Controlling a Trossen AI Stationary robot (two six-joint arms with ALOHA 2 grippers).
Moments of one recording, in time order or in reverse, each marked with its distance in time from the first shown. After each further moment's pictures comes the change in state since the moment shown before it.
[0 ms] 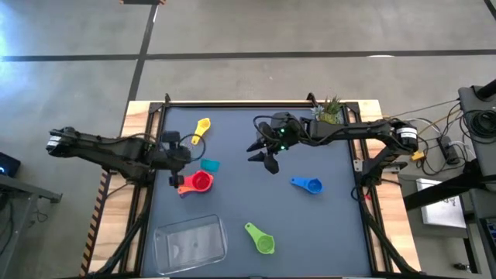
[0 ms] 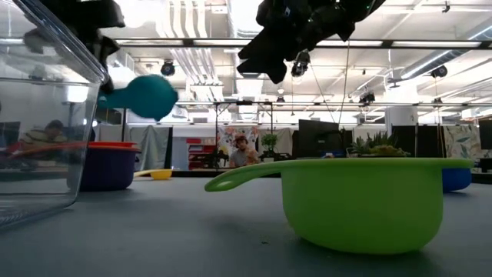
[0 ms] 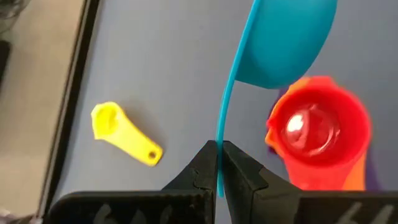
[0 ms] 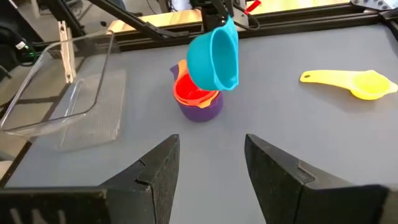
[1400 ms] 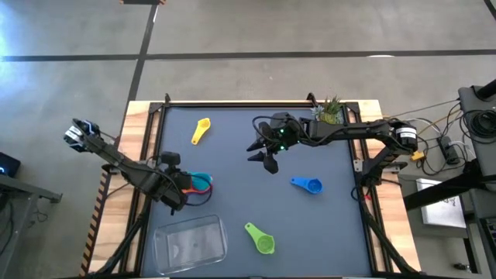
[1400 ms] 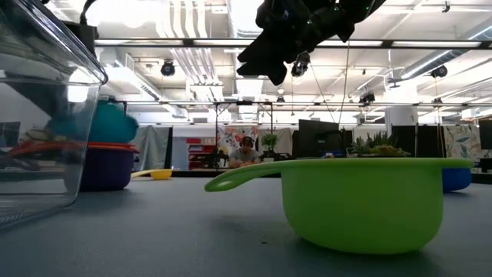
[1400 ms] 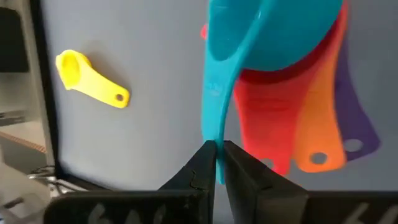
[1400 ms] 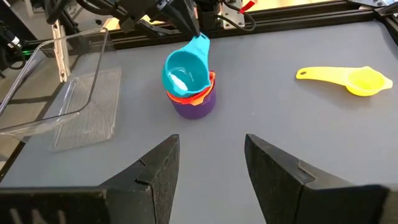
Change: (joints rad) left arm -0.374 0.306 0.003 -0.226 -0.037 -0.389; right arm 0.000 0.004 -0.001 -0.001 0.016 0.001
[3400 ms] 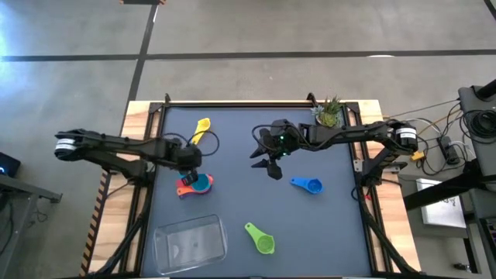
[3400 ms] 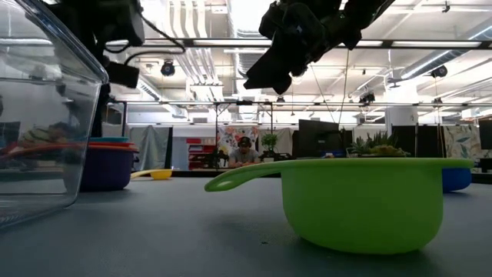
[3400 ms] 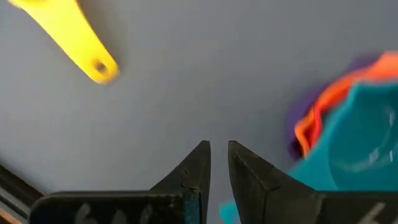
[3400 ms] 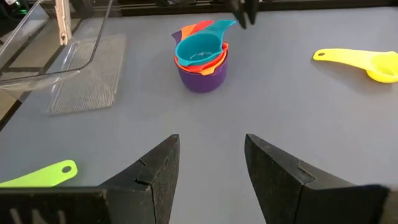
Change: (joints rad) left arm 0.569 -0.065 -0.095 0.284 0.244 0.054; right arm 0.026 0.000 -0.074 0.008 -0.001 -0.089
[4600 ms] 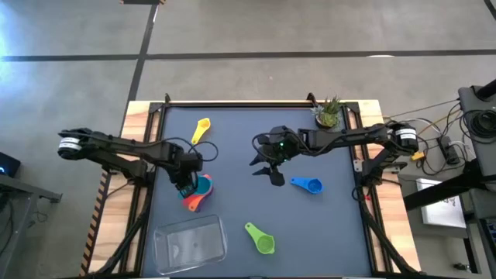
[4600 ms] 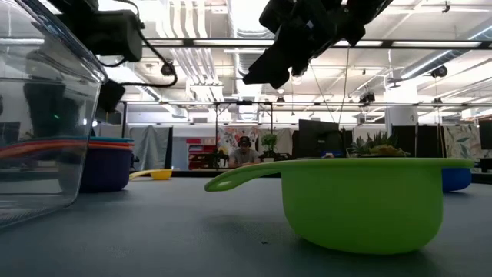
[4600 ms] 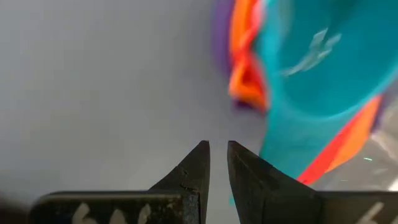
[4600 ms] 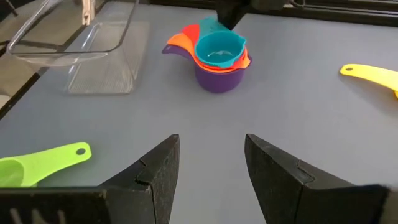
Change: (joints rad) left arm -0.020 0.053 -0.046 0.000 0.469 -0.192; right arm 0.052 0.000 -0.003 -0.009 -0.004 -0.094
